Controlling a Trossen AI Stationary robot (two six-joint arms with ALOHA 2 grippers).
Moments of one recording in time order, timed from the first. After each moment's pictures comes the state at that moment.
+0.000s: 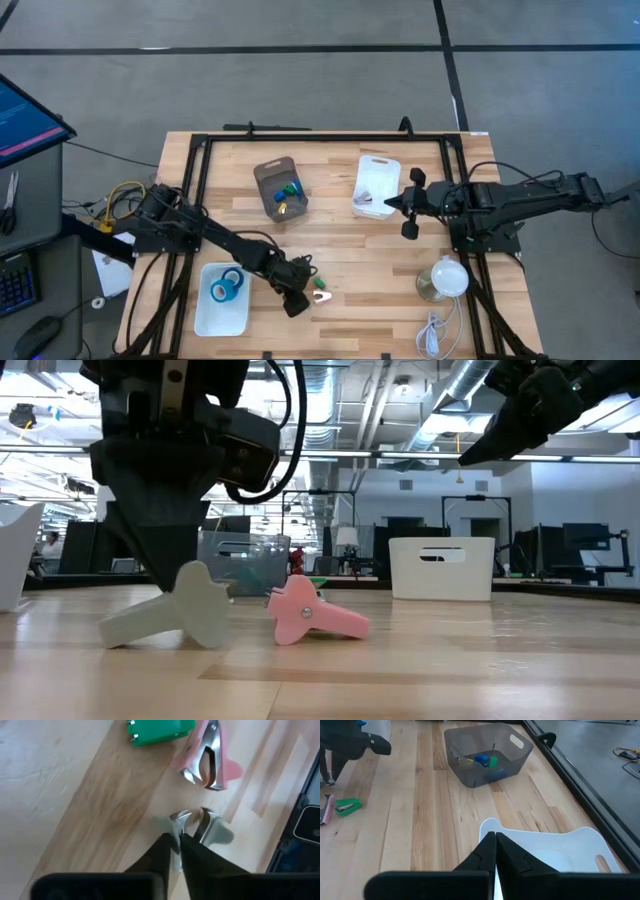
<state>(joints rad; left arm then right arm) -0.42 1.85 1.05 -0.27 0.12 -0.99 0.06 0.79 0.54 -0.29 0.31 0.00</state>
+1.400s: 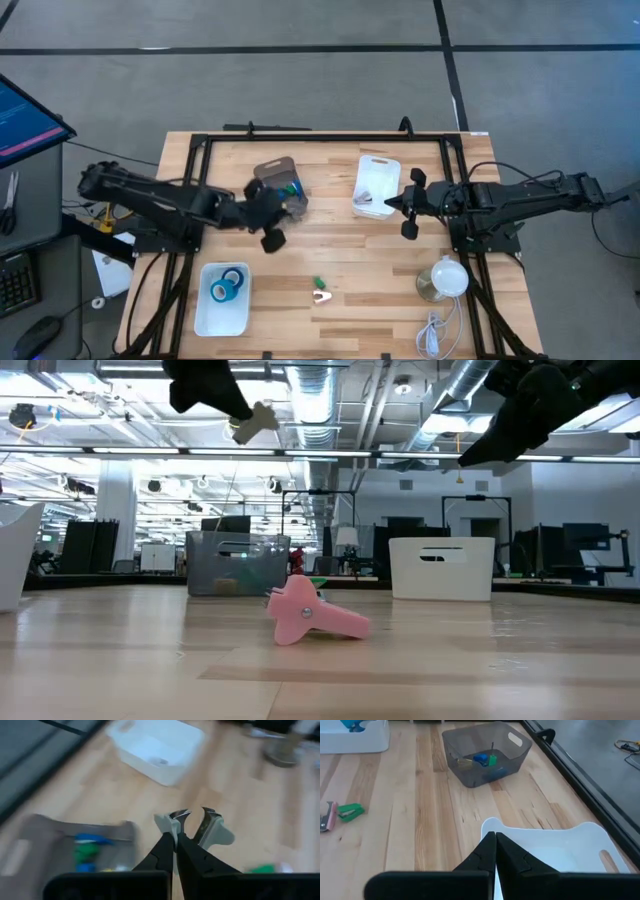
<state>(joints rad) -0.22 1.25 1.05 -0.60 -0.50 -0.46 0.06 0.79 0.54 -0.29 0.31 0.05</state>
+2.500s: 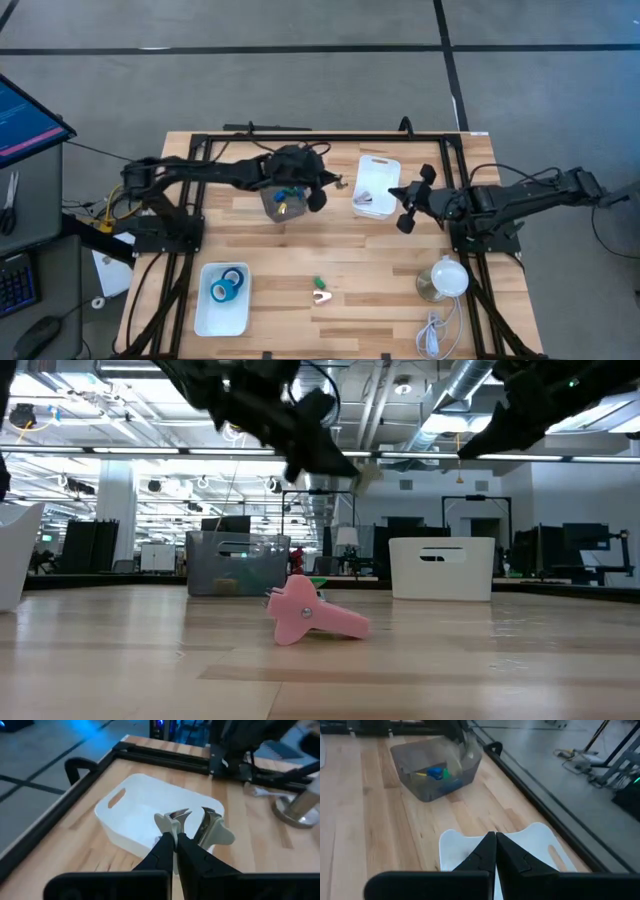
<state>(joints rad) 0.24 1.64 1.05 0.17 0.01 -0.06 0.16 0.78 0.54 -0.27 0.65 0.11</state>
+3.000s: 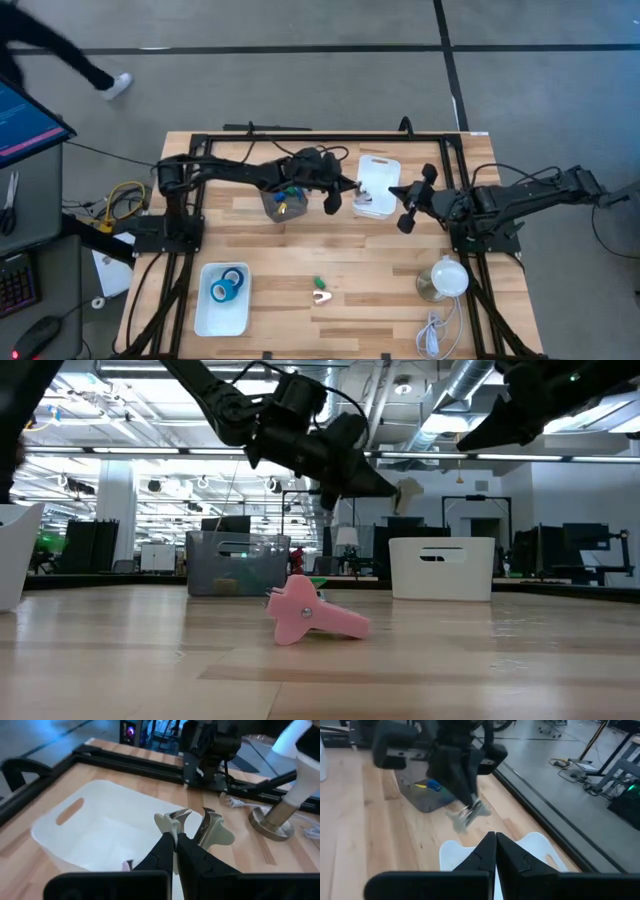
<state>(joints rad) 0.26 1.89 1.15 0.41 0.19 -0.11 0.19 0.77 0.54 -0.24 0.70 0.11</state>
